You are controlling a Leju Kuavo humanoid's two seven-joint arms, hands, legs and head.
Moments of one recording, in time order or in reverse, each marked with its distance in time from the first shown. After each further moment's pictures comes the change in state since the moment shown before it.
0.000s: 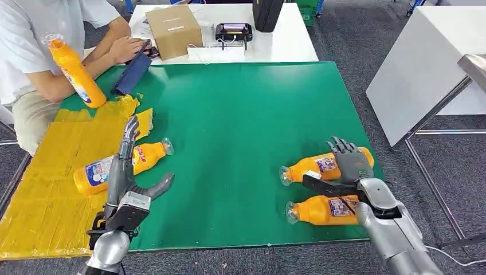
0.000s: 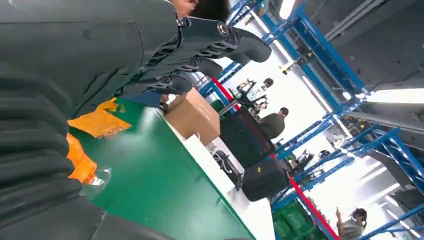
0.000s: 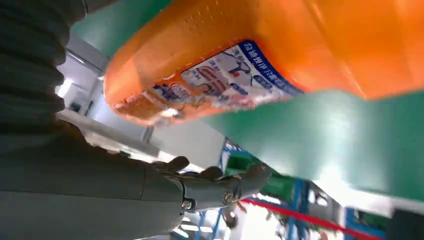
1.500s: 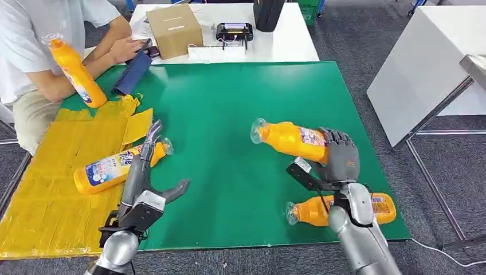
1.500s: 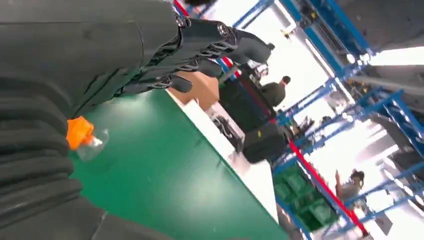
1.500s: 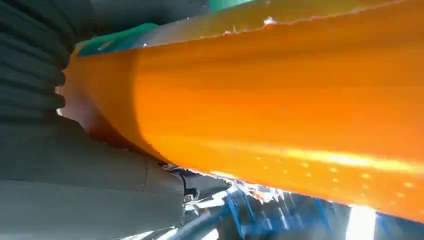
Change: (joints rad) left arm -0.004 -0.009 -0.056 0.013 0.011 -0.092 0.044; right arm 0.136 0.231 -0.078 -0.259 -0.157 -0.449 -0.084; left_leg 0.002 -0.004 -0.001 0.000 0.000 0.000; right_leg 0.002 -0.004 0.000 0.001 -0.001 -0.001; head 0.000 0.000
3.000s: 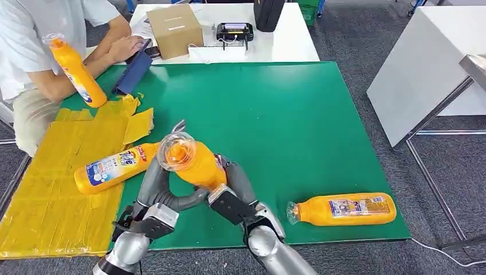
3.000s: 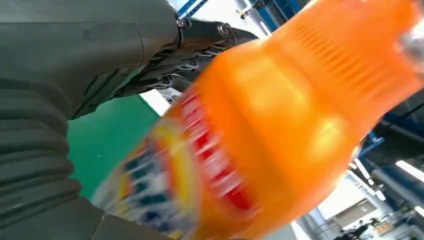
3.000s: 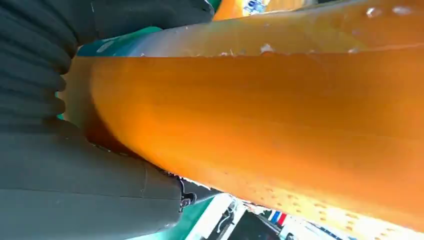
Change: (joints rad) left arm -0.059 0.022 -0.143 0.026 0.038 0.005 -0.065; right arm -0.022 0.283 0.423 0.101 -0.659 0.271 -0.236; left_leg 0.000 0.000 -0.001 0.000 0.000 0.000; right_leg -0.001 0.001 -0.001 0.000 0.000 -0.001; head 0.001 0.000
